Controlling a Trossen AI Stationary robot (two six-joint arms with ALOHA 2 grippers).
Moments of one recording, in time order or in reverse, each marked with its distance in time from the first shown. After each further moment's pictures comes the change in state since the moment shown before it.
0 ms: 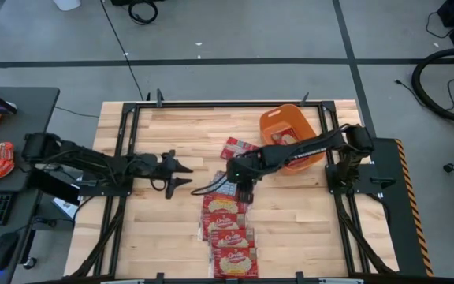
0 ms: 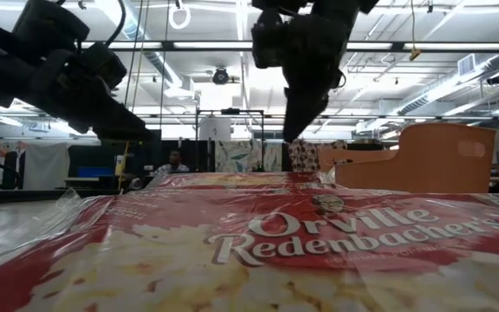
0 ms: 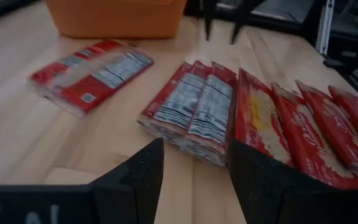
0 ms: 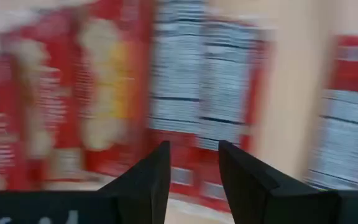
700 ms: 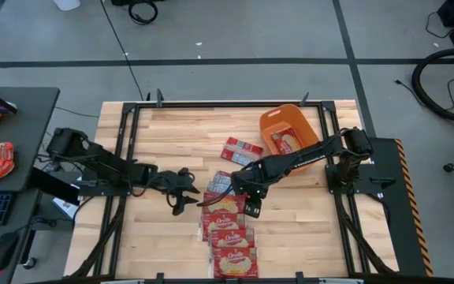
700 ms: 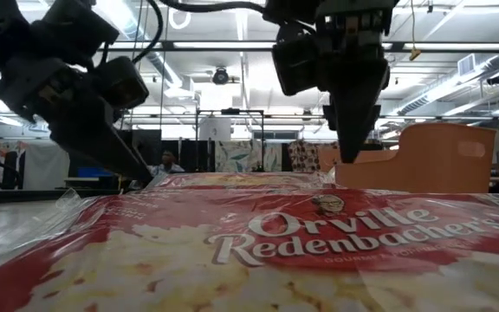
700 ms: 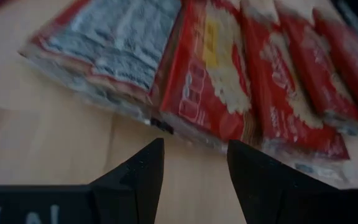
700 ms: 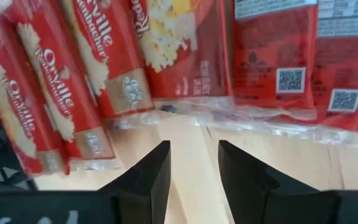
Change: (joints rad) left arm -0.178 0.373 0.198 -0.088 0.027 -0.126; right arm 0.076 0.019 -0.060 -0.061 -0.219 0.259
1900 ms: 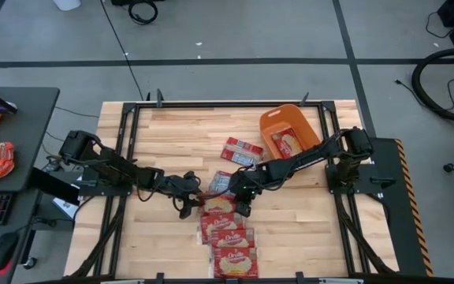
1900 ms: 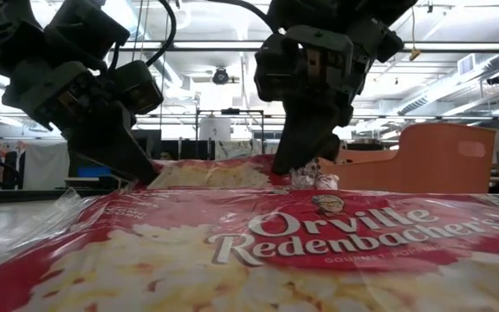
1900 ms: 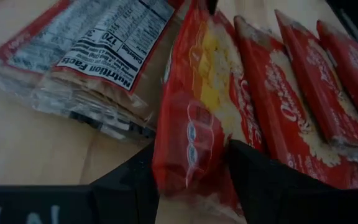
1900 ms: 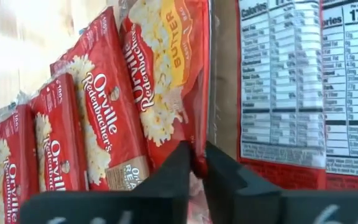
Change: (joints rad) left arm -0.028 0.139 0.062 0.109 -0.039 -0.040; right arm -0.008 -0.001 -0.213 0.557 0.130 -0.030
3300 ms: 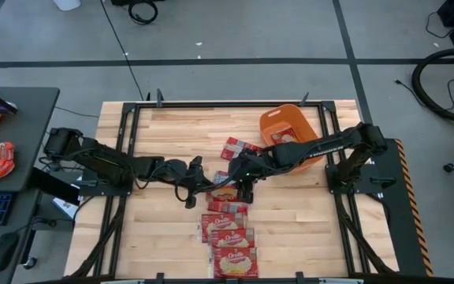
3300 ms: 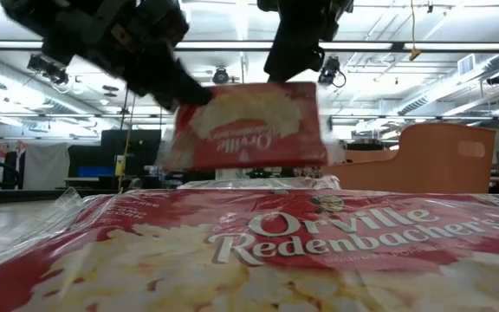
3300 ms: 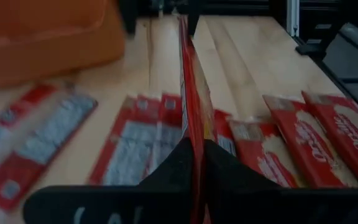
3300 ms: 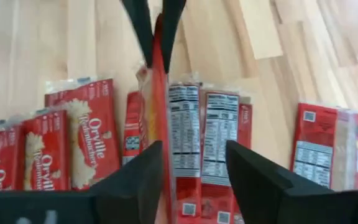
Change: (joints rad) left arm 0.094 -0.190 0.193 -0.229 0.019 0.293; right arm -0.005 -0.140 0.303 -0.445 0.237 -0.226
